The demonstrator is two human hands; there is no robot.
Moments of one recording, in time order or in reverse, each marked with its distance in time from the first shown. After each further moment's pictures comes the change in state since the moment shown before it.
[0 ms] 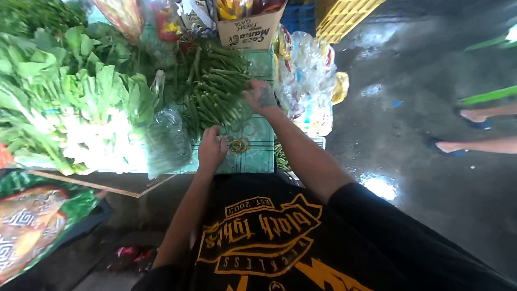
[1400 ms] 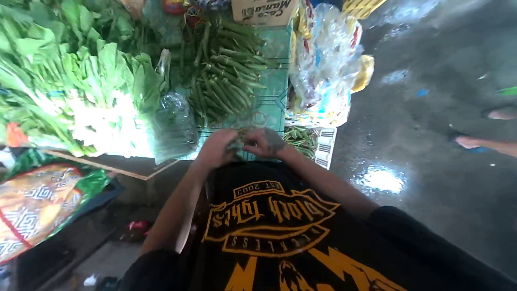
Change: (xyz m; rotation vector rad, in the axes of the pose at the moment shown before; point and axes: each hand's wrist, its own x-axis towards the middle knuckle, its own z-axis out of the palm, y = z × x) left_hand -0.022 -0.015 -0.026 0.015 -0.369 0.353; right_hand -0.147 0.002 0.049 0.148 -0.398 -0.440
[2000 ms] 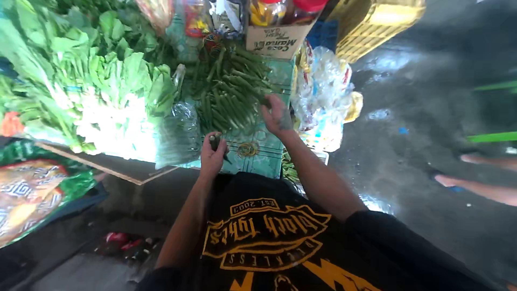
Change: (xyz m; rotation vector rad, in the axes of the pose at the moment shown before) left_hand -0.006 0.001 0.022 -0.946 0.656 -0.388; right_hand 0.077 0.011 -0.084 -0.097 0.452 0.296
